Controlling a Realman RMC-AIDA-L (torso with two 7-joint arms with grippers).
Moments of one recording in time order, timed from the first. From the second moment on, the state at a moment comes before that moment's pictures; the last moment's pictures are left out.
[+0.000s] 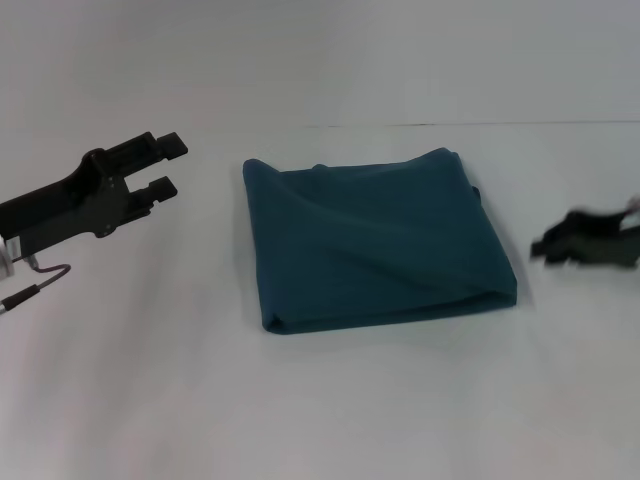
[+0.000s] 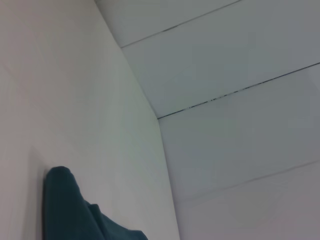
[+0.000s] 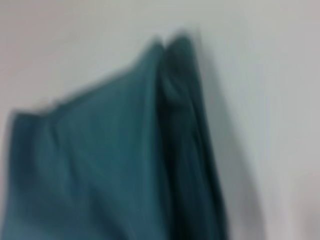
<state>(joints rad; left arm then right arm) -0.50 -2.08 0.54 0.67 1.82 1.41 -2.39 0.76 1.93 -0.70 -0.62 -2.49 -1.29 2.69</state>
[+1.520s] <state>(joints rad) -0.57 -2.15 0.66 0.60 2.17 1.31 -2.65 0.75 1.83 -0.55 -0.77 -2.23 -1.60 2.66</state>
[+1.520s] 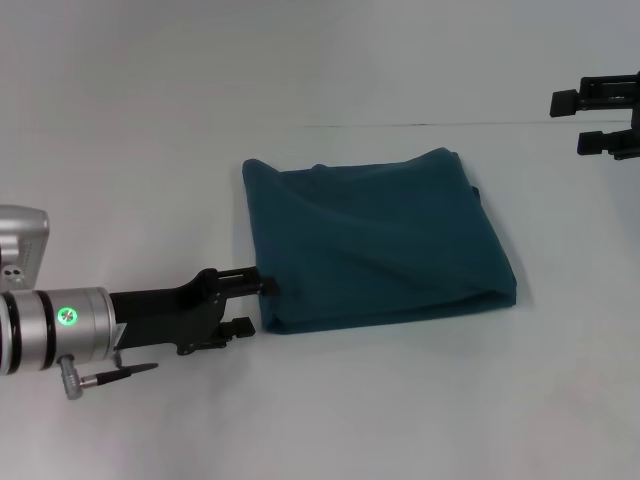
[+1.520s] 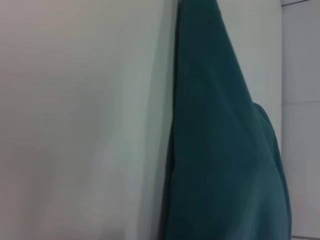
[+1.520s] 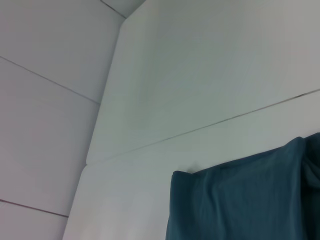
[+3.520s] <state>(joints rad) -0.62 -2.15 0.68 0.49 2.17 1.16 -2.60 0.74 1.82 -0.54 -0.76 -2.23 -1.61 2.65</state>
